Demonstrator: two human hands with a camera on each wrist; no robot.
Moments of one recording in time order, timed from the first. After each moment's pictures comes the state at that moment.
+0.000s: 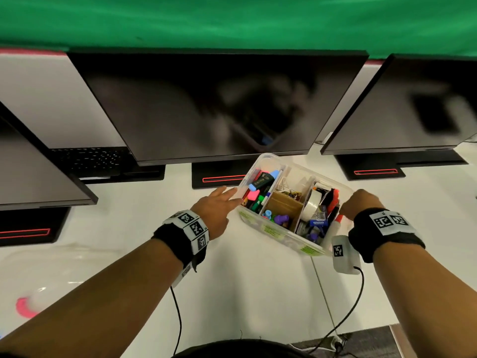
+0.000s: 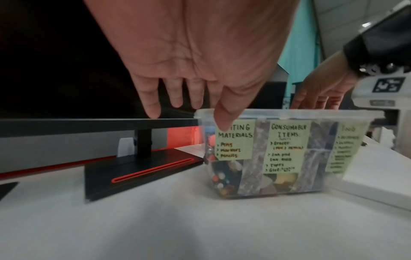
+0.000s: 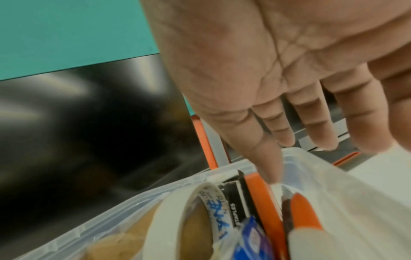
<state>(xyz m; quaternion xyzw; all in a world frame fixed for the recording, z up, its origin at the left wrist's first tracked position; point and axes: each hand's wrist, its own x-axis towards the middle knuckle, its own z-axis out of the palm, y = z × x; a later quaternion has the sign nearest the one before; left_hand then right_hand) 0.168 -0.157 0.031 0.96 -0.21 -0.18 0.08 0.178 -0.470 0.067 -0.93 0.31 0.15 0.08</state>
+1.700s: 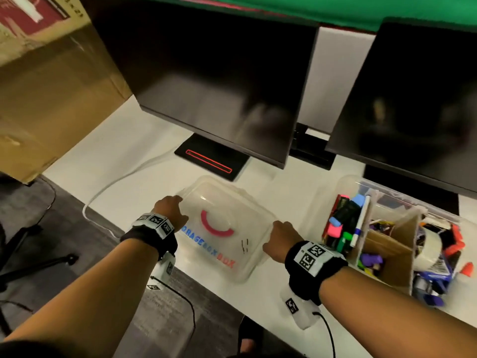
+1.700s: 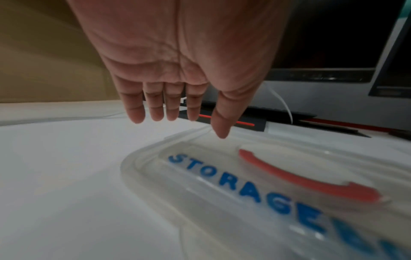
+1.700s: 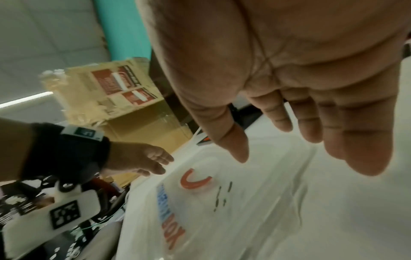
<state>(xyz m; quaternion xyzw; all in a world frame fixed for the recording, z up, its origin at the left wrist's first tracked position) -0.022 0.208 -0.030 0.88 0.41 -0.18 0.13 0.082 -0.034 -0.014 -0.89 -0.18 0.40 0.11</state>
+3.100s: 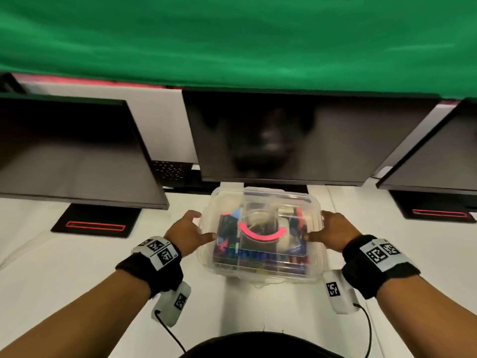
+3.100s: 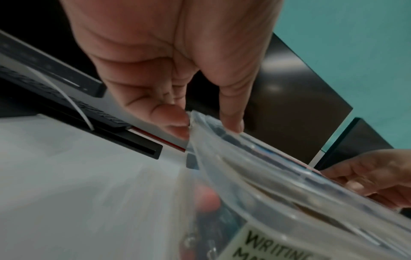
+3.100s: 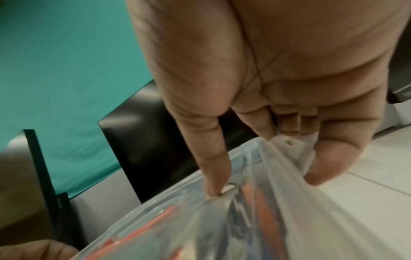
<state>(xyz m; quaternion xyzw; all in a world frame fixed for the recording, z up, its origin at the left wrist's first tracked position) 0.113 -0.007 0.045 0.90 0.17 -0.14 0.39 0.164 -0.317 0.083 -0.96 0.00 0.19 0.21</state>
